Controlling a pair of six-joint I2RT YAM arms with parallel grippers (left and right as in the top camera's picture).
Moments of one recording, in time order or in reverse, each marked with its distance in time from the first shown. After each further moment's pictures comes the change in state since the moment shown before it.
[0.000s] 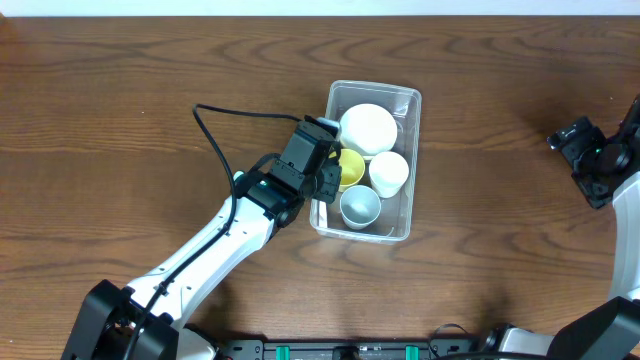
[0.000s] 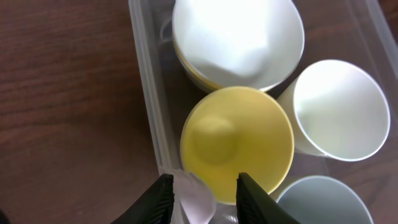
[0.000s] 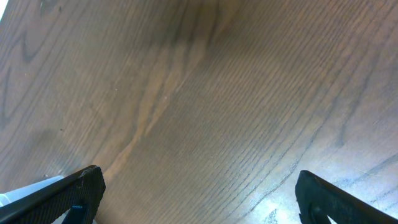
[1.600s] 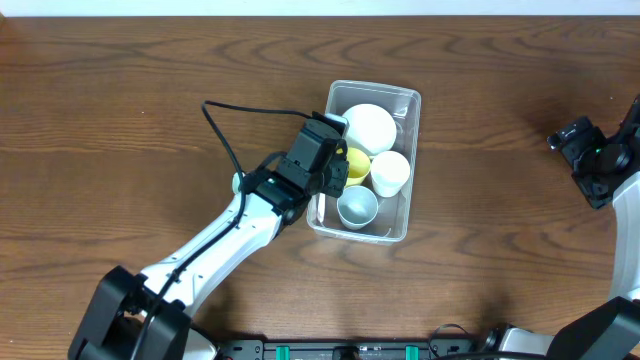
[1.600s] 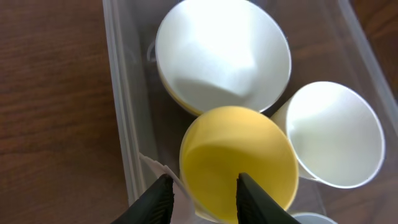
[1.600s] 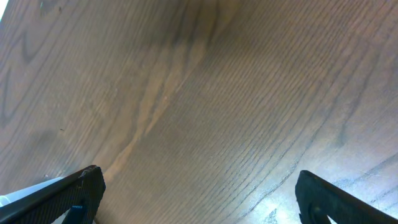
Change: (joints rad) left arm -0.011 0.047 0.000 0.098 0.004 0.000; right arm 0.000 0.000 0.000 0.000 0.000 0.000
